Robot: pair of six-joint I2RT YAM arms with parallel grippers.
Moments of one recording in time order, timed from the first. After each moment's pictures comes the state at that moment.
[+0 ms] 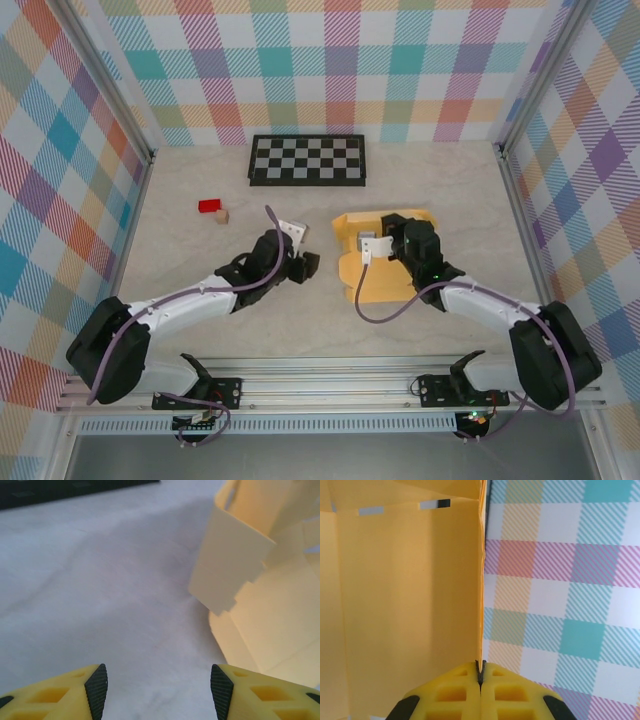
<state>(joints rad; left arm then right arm) -0.70 1.34 0.74 -0.01 -0.15 -0.25 0.53 1.32 0.59 0.46 0.18 -1.50</state>
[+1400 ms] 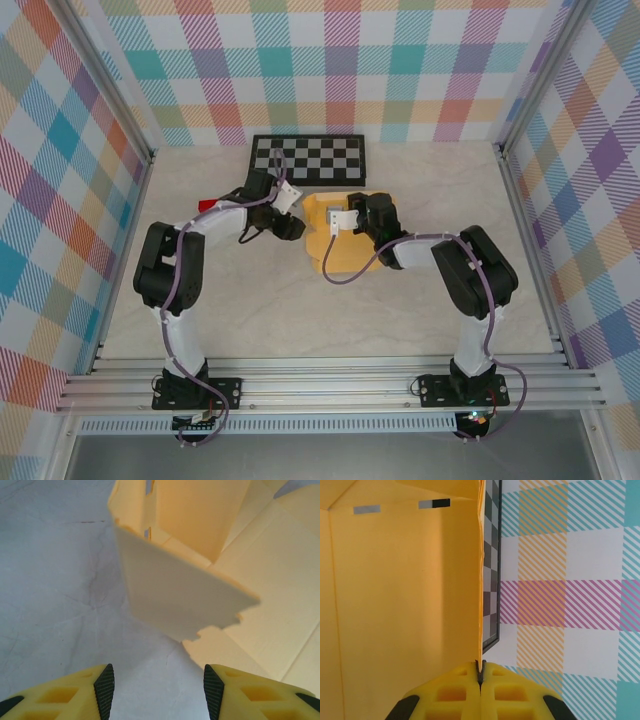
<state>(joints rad) -0.30 1.93 1.33 -0.40 0.41 0.26 0.52 1.90 0.96 0.65 0.09 -1.41</state>
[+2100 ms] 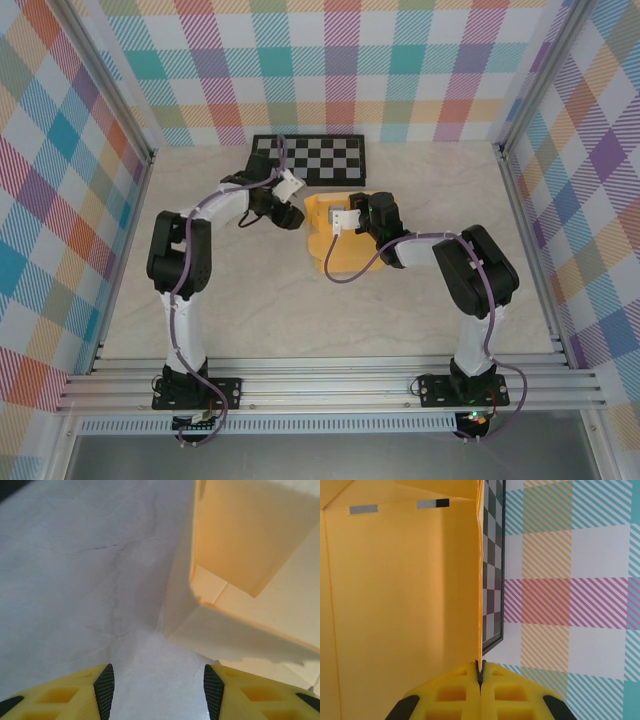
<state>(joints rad) -0.29 2.10 1.59 -0.58 0.45 0.40 0.51 1.91 0.96 0.64 0.07 -1.41</state>
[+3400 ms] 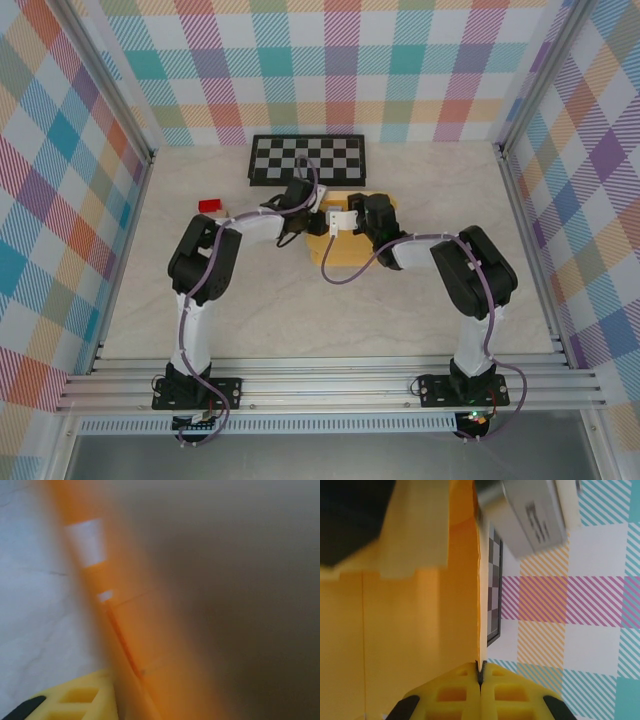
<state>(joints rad) -0.52 2.12 1.43 -0.15 0.09 -0.16 0.54 1.91 0.96 0.64 0.14 -1.41</state>
